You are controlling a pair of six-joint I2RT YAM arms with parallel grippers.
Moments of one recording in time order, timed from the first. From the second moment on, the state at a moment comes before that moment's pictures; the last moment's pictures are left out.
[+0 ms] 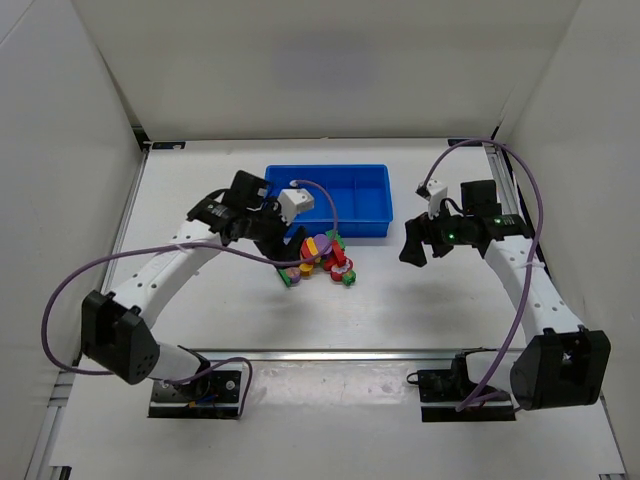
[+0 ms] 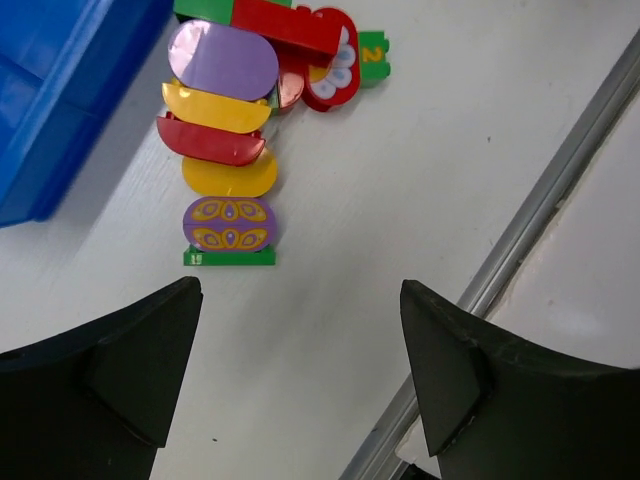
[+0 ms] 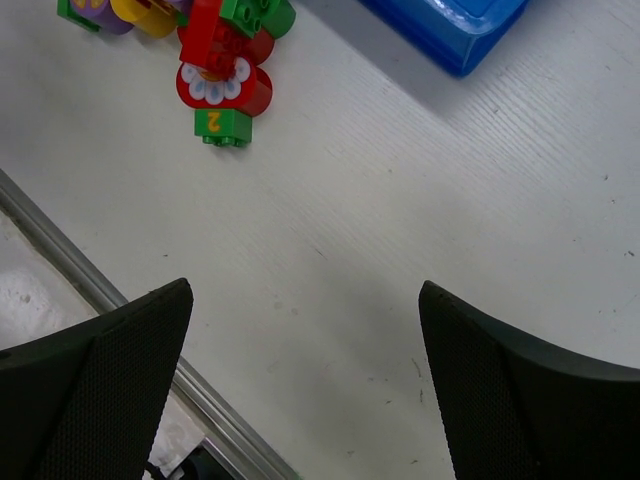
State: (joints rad) left arm -0.48 1.37 1.24 -0.77 0.45 0.31; right arm 0.13 1.22 1.04 -0.76 -0.59 -0.34
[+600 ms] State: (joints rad) left arm -0.61 1.51 1.10 -0.67 0.21 0.27; right arm 0.11 1.18 1.01 -0.77 -0.55 -0.36
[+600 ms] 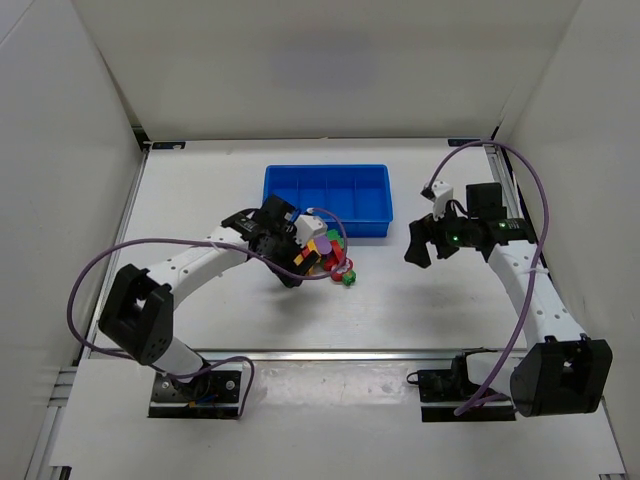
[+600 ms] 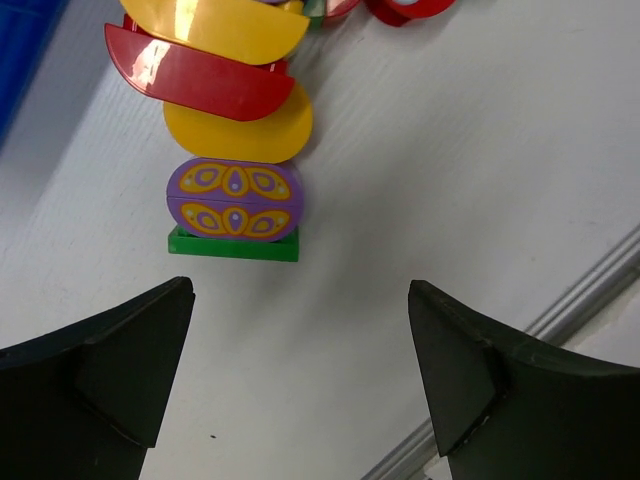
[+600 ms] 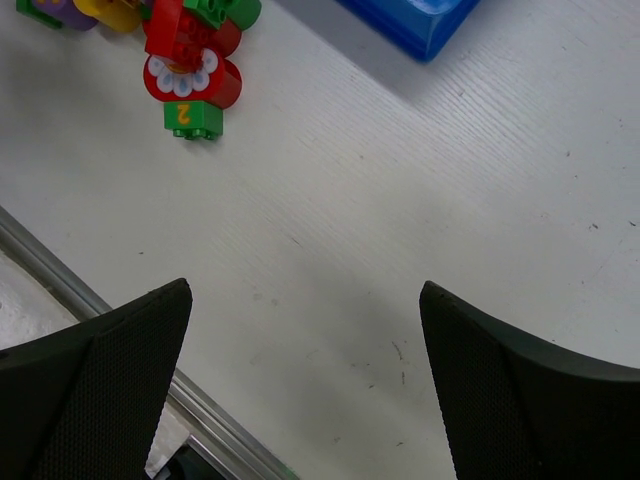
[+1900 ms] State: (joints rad) left arm -0.55 1.77 1.15 -0.53 0.22 0.46; right arm 0.06 1.22 1.00 -0.77 -0.53 -0.36
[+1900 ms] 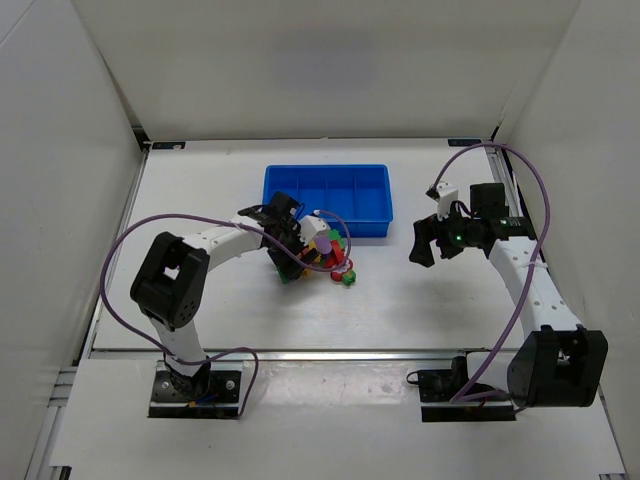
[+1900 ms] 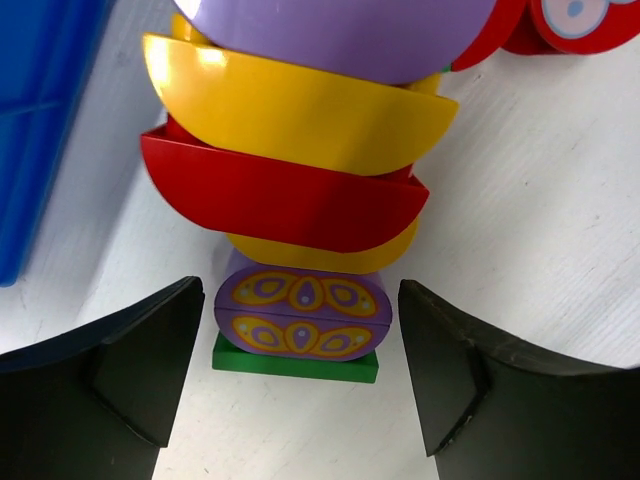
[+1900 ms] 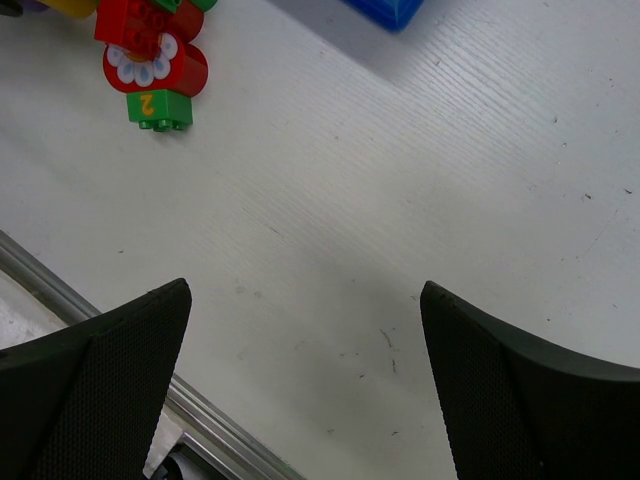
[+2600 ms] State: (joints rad) left arm -0.55 1.76 1.11 -0.51 0.25 0.49; right arm 0.05 1.22 1.00 -0.77 -0.52 -0.36
